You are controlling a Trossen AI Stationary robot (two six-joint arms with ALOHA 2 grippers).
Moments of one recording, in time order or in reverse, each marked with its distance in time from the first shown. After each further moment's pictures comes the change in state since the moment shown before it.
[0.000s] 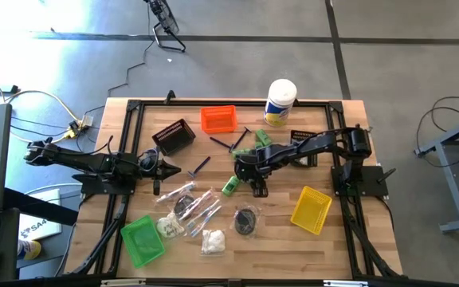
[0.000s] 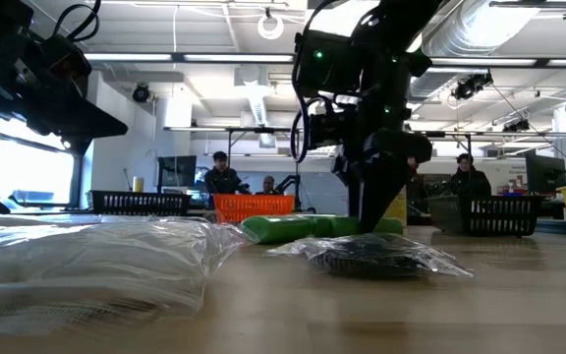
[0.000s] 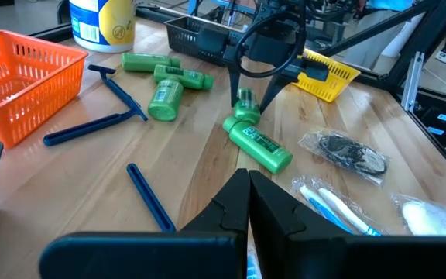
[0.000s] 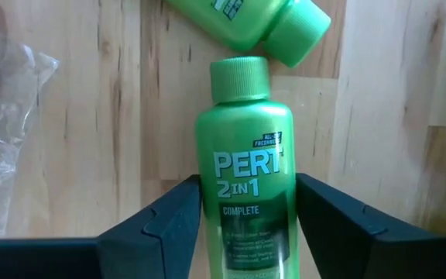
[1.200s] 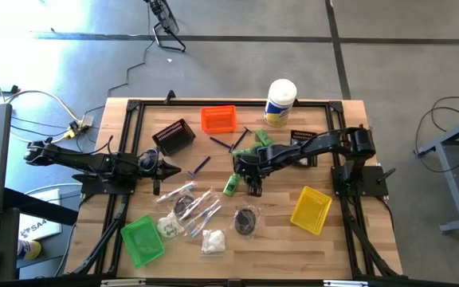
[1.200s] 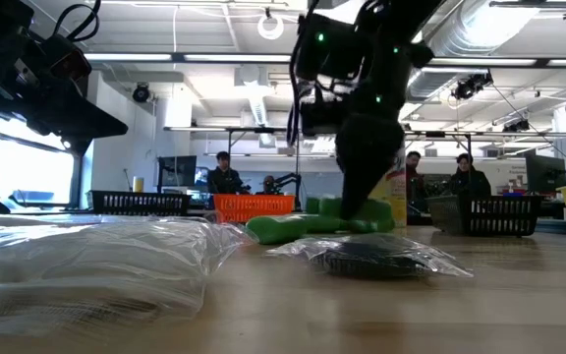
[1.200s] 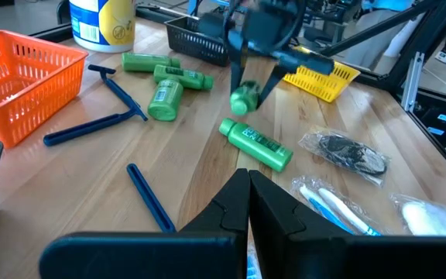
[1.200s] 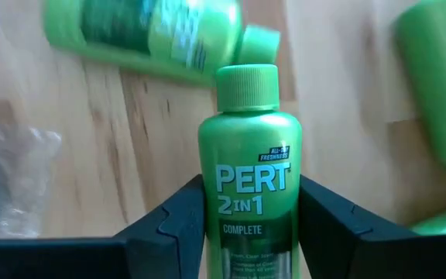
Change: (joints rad) left arm 0.000 0.000 0.000 0.003 0.000 0.000; right arm 0.013 -0.045 -0.002 0.046 0.066 0.226
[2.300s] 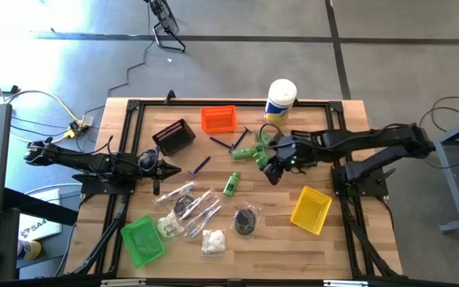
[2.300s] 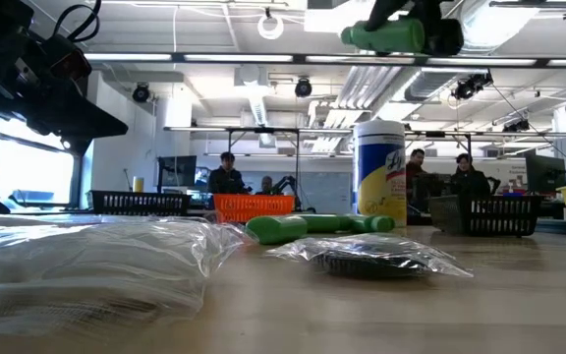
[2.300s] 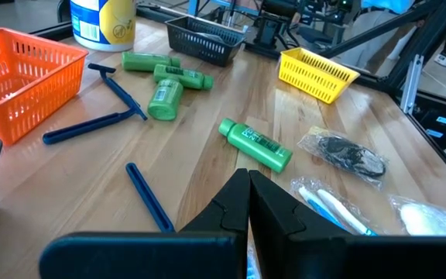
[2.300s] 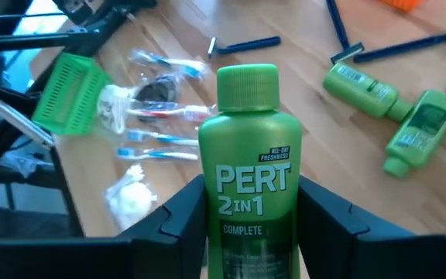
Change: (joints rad) left arm 0.000 0.000 0.000 0.005 0.000 -0.011; right arm 0.106 -0.569 0.002 -0.149 0.065 0.665
